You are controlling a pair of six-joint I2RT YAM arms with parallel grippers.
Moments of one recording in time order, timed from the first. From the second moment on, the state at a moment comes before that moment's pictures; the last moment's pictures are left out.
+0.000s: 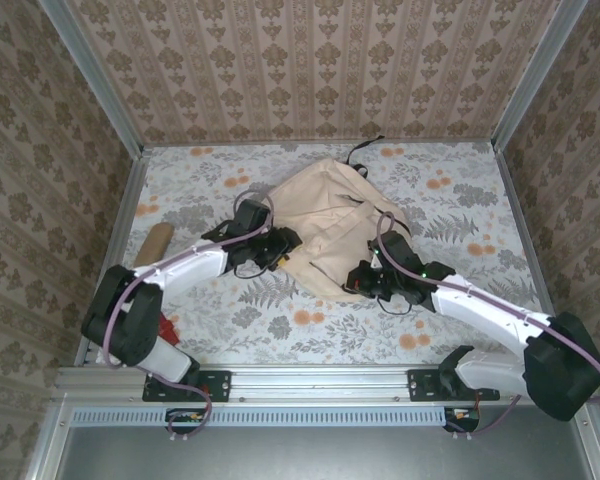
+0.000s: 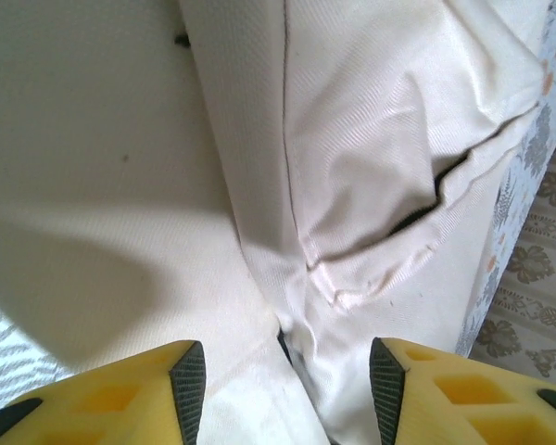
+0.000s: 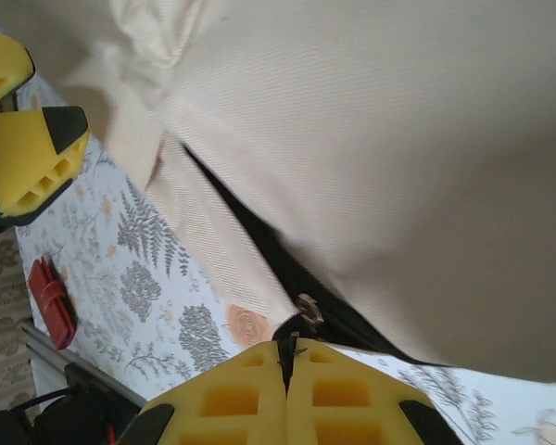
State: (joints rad) left arm -0.60 1.49 0.88 -0.24 0.34 -1.15; right arm 0.60 1.19 0.66 -0.32 -0.28 0.94
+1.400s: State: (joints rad) left arm -0.83 1.69 0.91 -0.13 0.34 -1.32; right arm 0.61 1.16 0.67 -0.46 -0.34 0.88
